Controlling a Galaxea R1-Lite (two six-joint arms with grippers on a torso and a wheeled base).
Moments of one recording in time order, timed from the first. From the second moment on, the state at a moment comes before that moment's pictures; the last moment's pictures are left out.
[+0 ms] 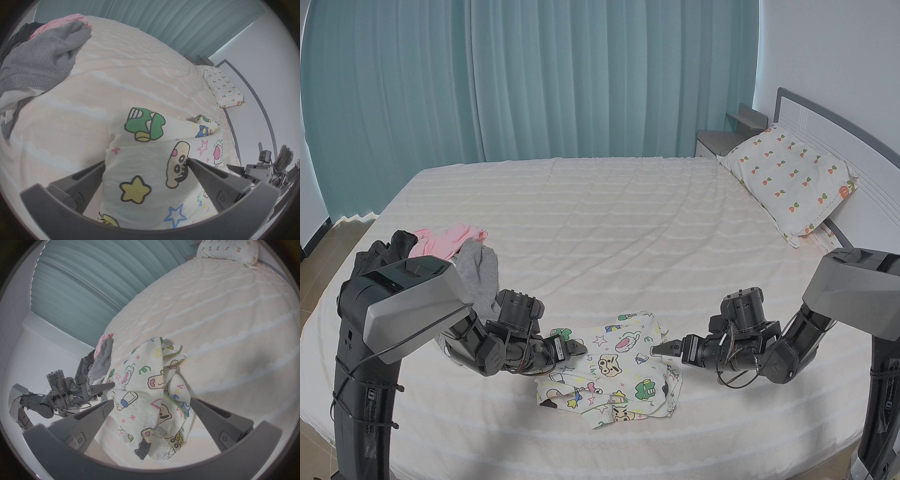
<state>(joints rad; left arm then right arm) -0.39 2.43 -1.08 -0.53 -0.21 -0.59 0.42 2.26 -0.75 -0.83 0.28 0.66</state>
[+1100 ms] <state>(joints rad) -0.26 2.30 -0.80 -0.70 -0.17 -0.59 0.41 2.25 -0.59 -1.07 0.30 0.76</state>
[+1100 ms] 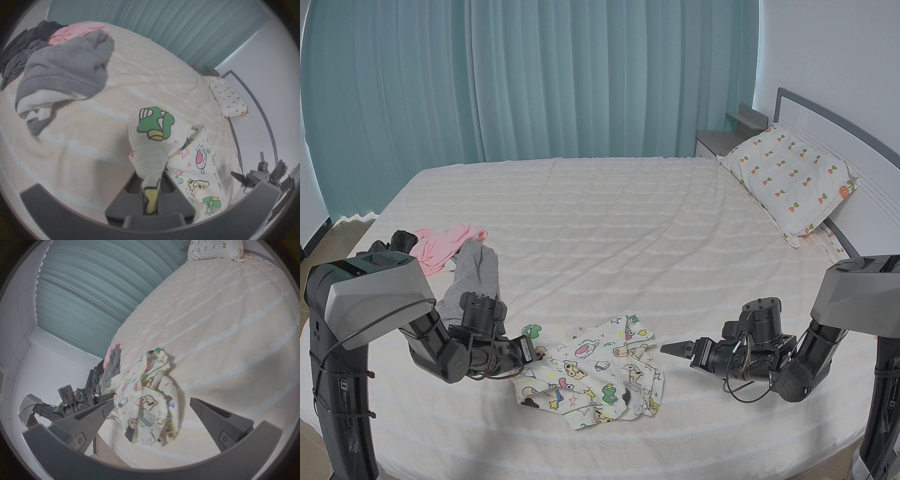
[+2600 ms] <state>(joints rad) 0.02 1.70 -0.34 -1.01 -0.33 -0.58 0.43 1.72 -0.36 -1.03 0.07 0.59</state>
